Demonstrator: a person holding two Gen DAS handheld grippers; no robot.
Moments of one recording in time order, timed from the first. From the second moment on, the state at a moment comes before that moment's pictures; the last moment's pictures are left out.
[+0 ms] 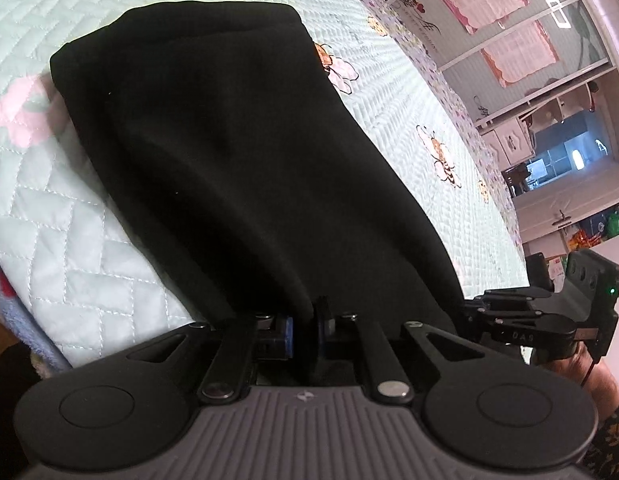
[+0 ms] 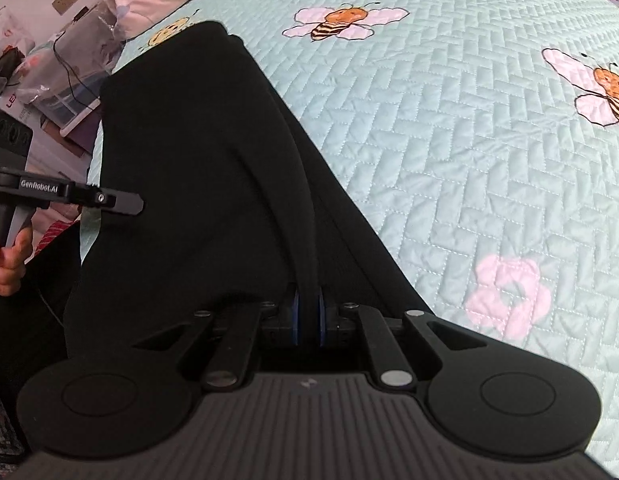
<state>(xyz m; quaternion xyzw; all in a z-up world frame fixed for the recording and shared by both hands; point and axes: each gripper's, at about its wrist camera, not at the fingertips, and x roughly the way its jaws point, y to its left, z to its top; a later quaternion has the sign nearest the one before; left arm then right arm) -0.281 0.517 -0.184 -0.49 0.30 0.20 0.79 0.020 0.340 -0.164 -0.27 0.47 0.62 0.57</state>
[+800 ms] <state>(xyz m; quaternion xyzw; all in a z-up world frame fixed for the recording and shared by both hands) -0.342 0.525 -0.145 -0.48 0.28 0.30 0.78 0.017 0.277 -0.157 -0.13 0.42 0.54 0.72</state>
